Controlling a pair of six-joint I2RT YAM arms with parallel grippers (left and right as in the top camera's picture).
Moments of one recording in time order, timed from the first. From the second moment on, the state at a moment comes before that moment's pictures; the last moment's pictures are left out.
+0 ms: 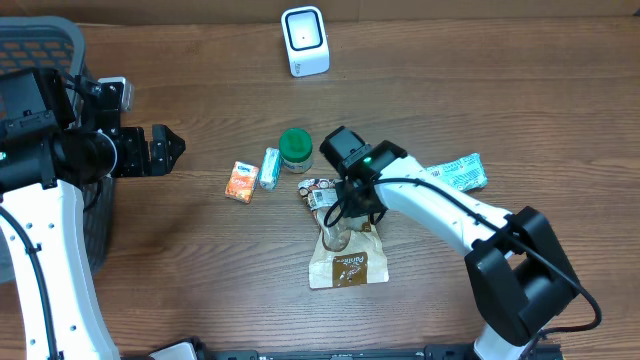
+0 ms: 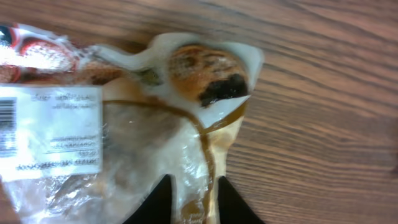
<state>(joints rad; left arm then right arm) 0.30 1.43 1.55 -1.22 0.30 0.21 0.63 1.86 1.29 -0.89 0.10 0.44</state>
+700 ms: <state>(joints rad) 0.30 1.43 1.55 -1.22 0.30 0.21 0.27 1.86 1.14 -0.71 -0.53 0.06</state>
